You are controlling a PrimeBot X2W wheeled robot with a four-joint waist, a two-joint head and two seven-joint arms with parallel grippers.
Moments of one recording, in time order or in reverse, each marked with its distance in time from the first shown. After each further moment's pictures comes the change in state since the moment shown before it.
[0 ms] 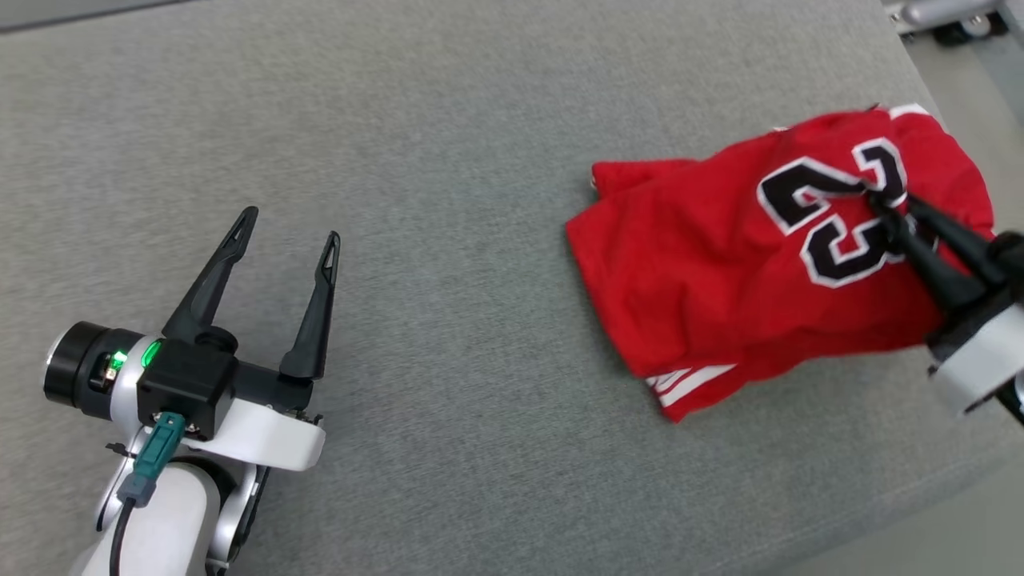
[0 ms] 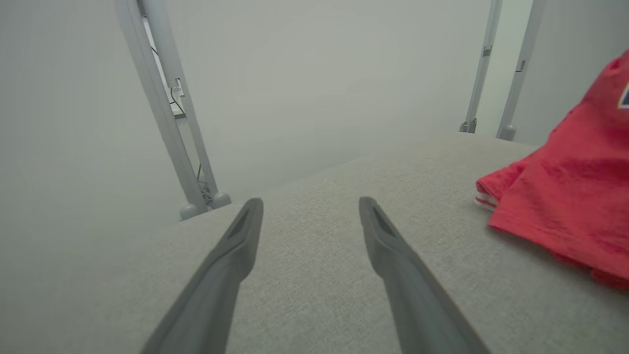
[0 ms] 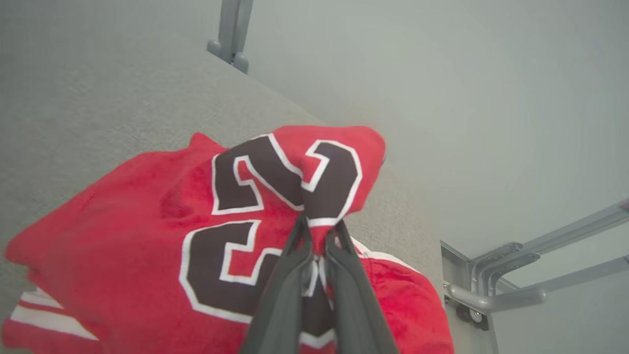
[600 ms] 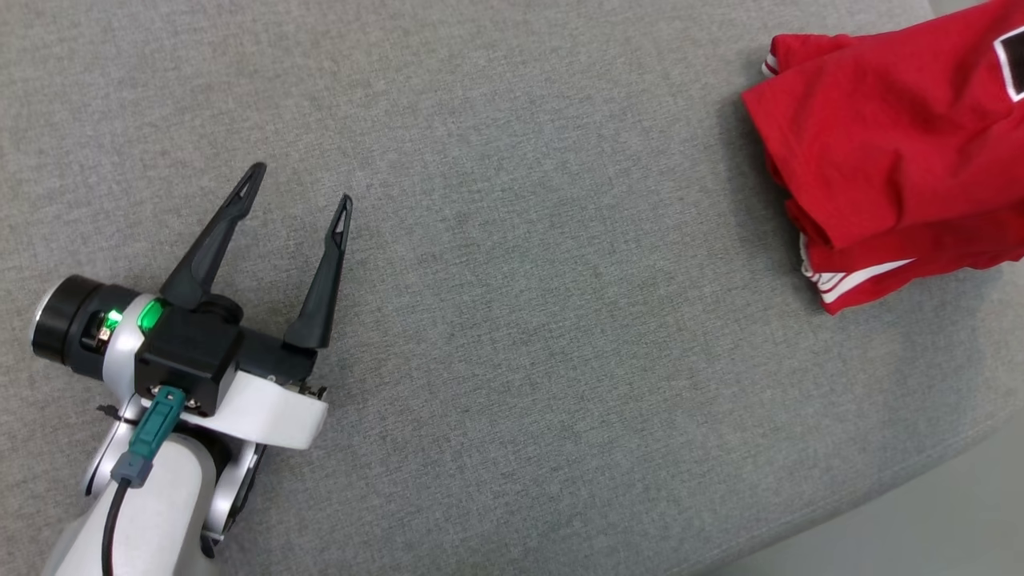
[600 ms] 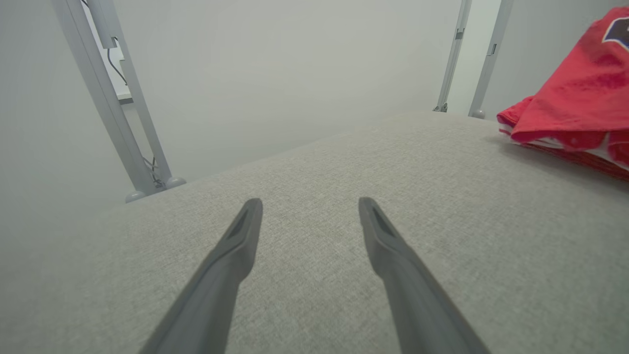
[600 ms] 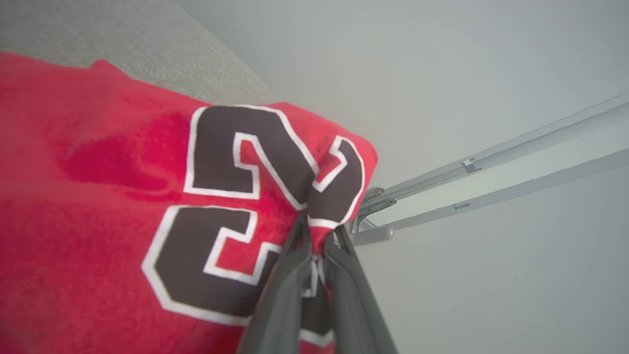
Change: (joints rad) left arm -0.066 0.029 -0.024 -0.055 0.016 -0.016 0.044; right arm -0.287 -0.101 -0.008 0.480 -0.167 0.000 -0.190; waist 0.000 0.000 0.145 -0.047
